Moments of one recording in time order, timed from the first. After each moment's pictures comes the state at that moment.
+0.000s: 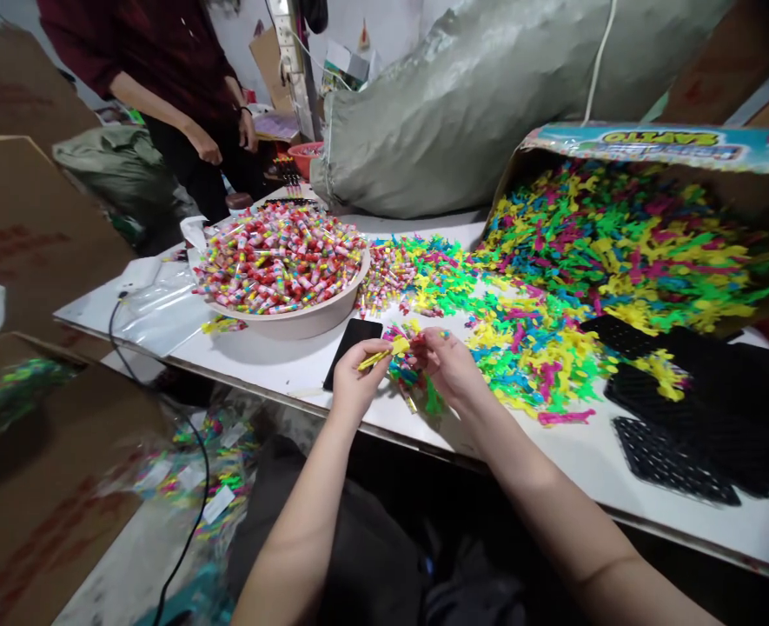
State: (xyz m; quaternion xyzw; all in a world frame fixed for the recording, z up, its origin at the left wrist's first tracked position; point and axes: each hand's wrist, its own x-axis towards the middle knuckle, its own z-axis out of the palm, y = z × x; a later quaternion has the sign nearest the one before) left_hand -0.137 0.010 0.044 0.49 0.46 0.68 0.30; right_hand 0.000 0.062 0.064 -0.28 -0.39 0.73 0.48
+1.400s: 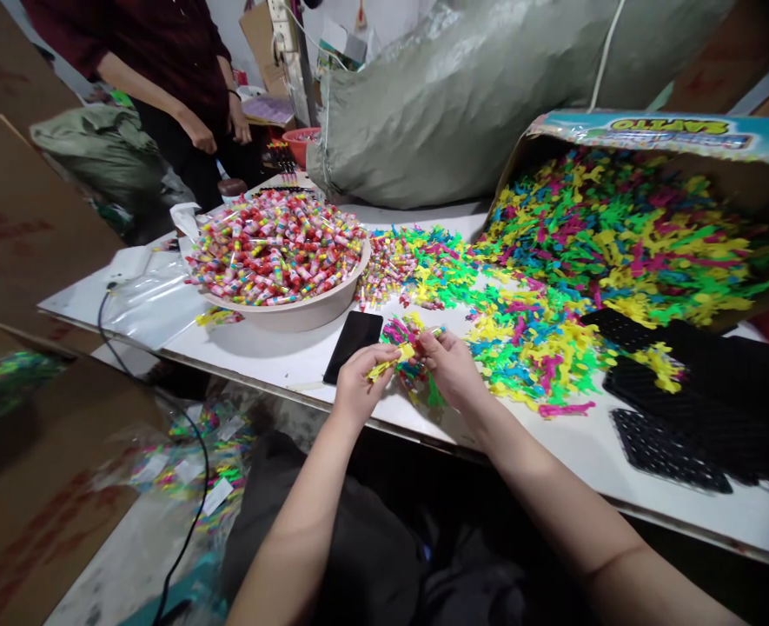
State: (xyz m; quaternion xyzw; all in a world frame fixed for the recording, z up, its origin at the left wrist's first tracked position) left_hand -0.142 -0.005 0.043 0.61 0.47 0.61 0.20; right_hand -0.004 0.058 0.051 -0.33 -0.46 0.67 0.47
